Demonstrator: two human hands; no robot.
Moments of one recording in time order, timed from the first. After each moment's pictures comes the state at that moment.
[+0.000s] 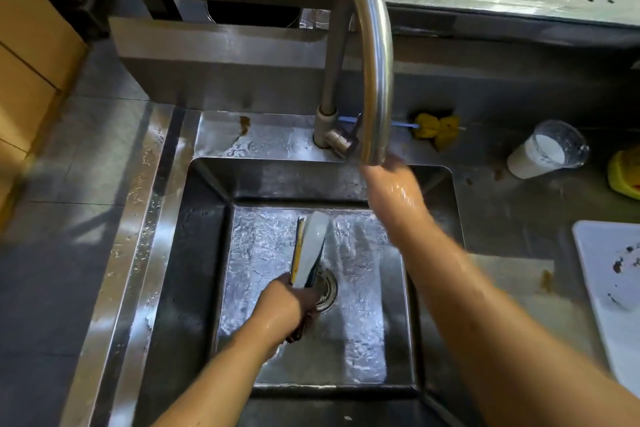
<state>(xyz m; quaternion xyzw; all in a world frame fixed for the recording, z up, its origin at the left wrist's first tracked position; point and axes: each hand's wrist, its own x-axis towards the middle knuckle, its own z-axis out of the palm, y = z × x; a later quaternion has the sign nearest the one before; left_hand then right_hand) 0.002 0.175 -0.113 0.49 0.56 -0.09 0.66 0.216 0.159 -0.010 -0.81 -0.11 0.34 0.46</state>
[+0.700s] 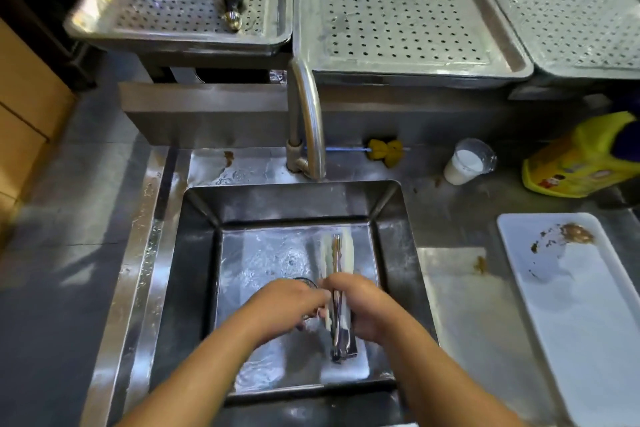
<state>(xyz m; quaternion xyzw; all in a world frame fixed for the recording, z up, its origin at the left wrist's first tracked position) 0.007 0.164 0.007 0.73 0.38 -0.24 0.51 0.130 0.037 -0.021 -0.72 -0.04 0.58 0.38</state>
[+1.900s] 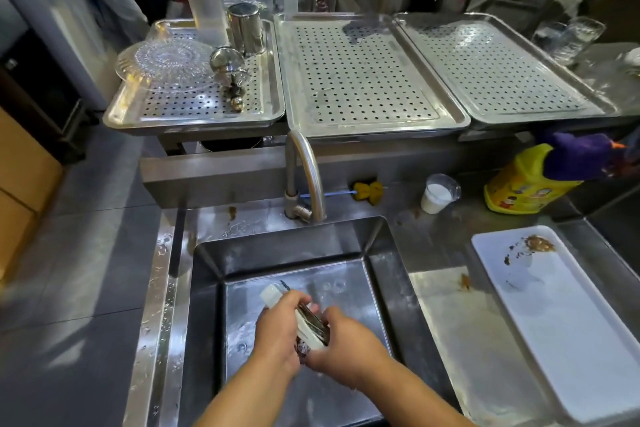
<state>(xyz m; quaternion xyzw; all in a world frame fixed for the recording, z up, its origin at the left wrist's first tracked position) 0.009 0.160 0.028 0.31 0.56 0.07 0.77 0.062 0.047 0.049 -0.86 -0.27 0.39 0.18</state>
